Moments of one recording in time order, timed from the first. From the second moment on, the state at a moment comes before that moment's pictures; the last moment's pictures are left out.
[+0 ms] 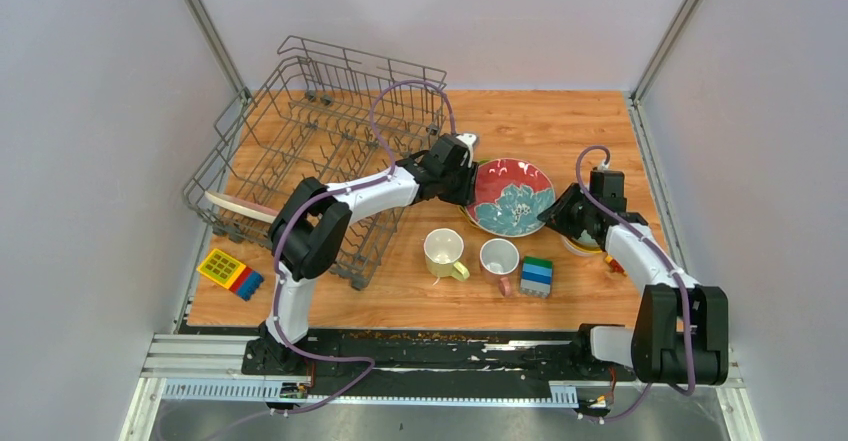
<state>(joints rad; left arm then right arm) -0.78 2.03 1.49 -0.23 0.07 -0.41 -0.02 1.27 0.67 -0.25 -0.27 0.66</state>
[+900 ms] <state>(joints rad) -0.77 2.02 1.48 -0.24 0.08 -0.40 -0.02 1.19 0.56 -0.13 -0.34 0.77</state>
